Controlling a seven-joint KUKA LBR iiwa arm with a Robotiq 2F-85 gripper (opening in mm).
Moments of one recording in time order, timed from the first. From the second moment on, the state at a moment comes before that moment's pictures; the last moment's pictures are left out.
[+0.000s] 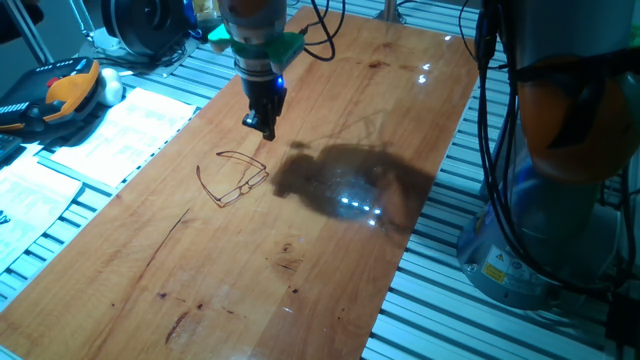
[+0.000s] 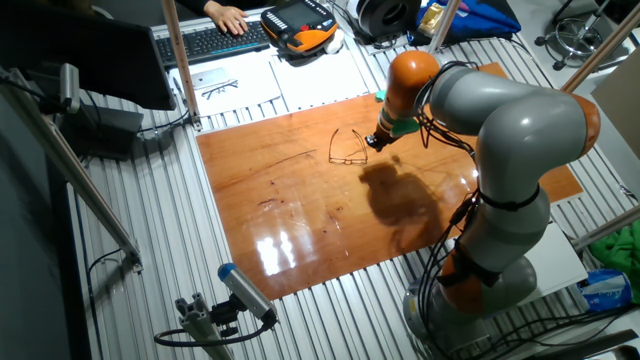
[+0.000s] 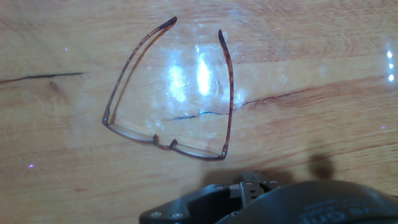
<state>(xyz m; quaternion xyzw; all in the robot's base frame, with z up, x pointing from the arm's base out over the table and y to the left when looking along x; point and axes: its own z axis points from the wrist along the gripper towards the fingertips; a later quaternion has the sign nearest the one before) 0.514 0.003 0.117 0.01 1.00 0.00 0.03</state>
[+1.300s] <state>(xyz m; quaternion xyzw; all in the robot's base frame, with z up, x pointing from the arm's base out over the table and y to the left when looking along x) 0.509 0.008 0.159 0.03 1.00 -0.01 -0.02</state>
